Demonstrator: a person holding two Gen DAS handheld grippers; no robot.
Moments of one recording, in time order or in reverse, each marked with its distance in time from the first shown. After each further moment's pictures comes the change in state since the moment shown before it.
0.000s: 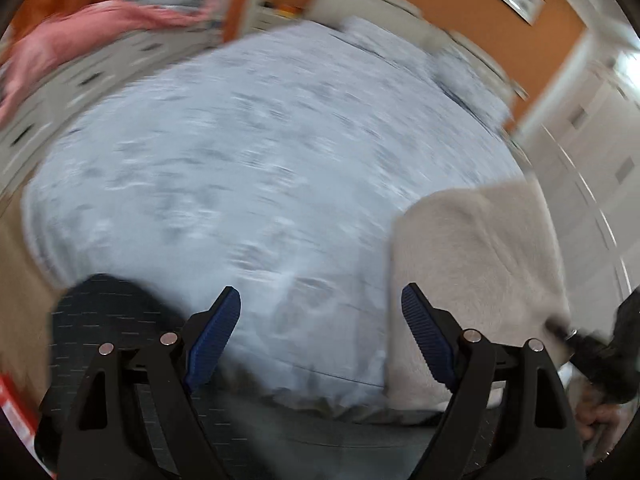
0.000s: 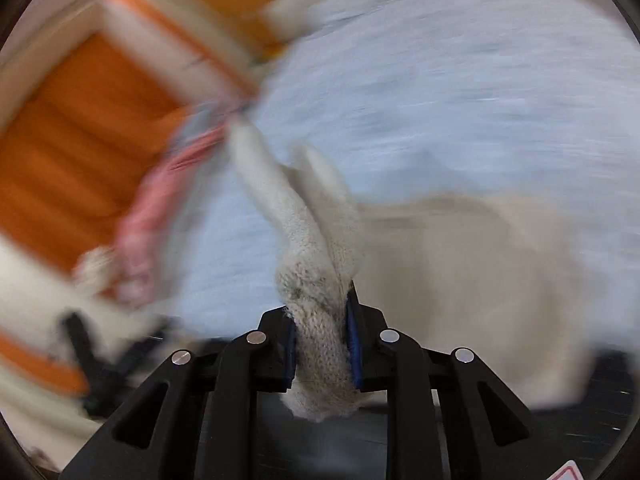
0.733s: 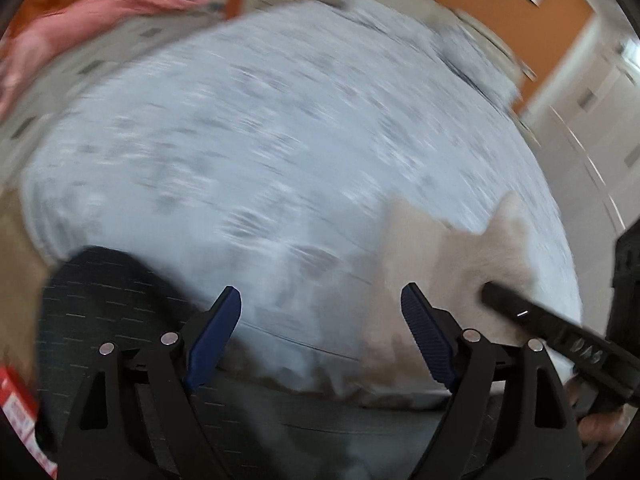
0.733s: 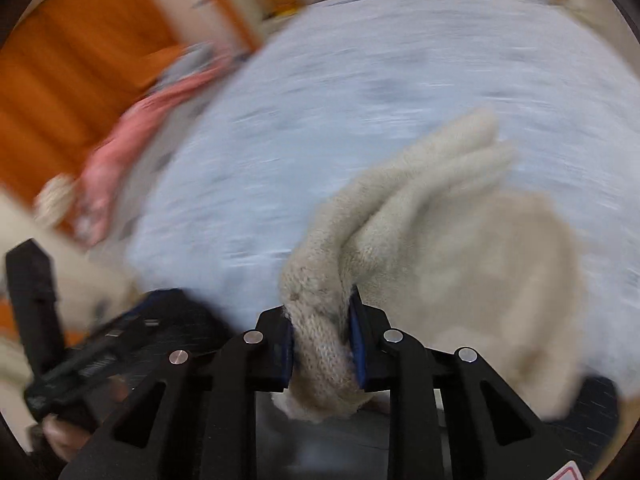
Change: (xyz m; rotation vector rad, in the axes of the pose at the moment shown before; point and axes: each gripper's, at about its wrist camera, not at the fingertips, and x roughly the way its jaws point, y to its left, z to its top) left arm -0.003 0.031 -0.019 -0.058 0.005 0.107; right arm 0.086 0.102 -0.032 -0.262 0.151 0.011
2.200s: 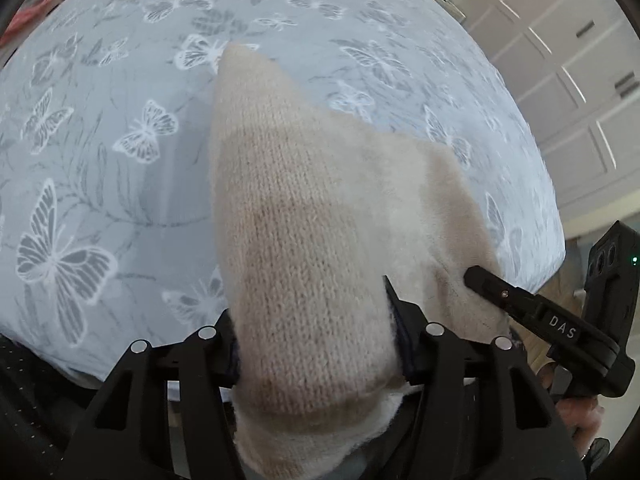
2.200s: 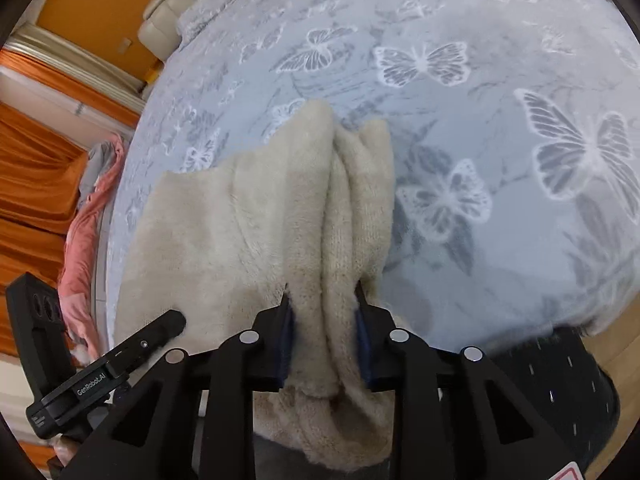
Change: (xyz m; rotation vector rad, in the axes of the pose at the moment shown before) left arm 0.142 -0.216 -0.034 0.373 0.392 -0.225; right arm -0.037 -0.227 -0.047 0.540 -0.090 -0.156
